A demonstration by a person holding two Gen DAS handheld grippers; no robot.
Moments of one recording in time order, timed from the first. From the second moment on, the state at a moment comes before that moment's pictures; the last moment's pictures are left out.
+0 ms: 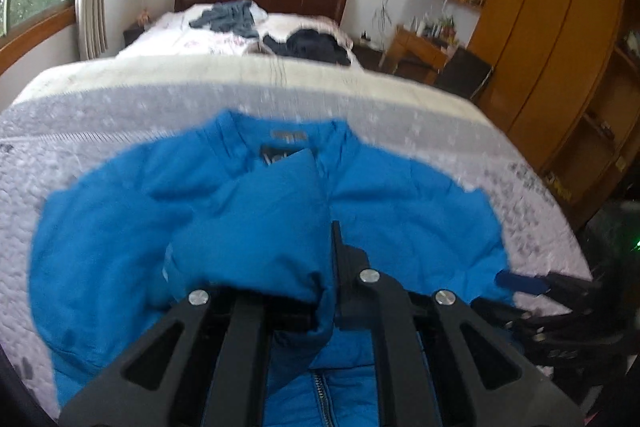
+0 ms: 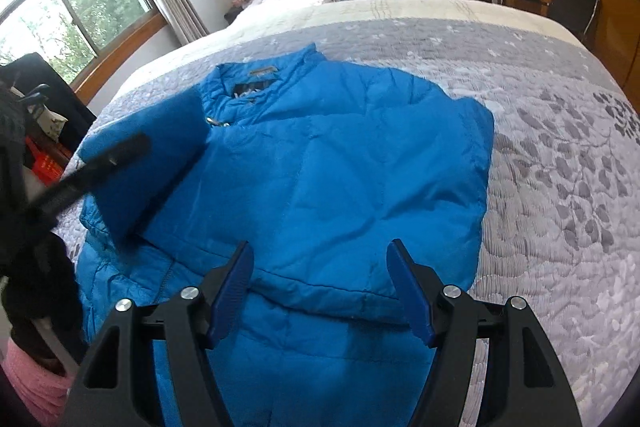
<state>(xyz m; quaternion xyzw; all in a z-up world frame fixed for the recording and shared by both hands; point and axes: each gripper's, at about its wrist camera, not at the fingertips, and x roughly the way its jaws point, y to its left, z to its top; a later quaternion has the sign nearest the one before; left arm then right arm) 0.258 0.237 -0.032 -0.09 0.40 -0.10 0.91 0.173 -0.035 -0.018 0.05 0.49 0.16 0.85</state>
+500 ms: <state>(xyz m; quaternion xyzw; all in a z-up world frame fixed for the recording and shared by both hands) 0.189 0.325 -0.022 -0.14 0.40 -0.17 0.89 0.168 -0.027 -0.008 0.07 0.49 0.19 0.85</state>
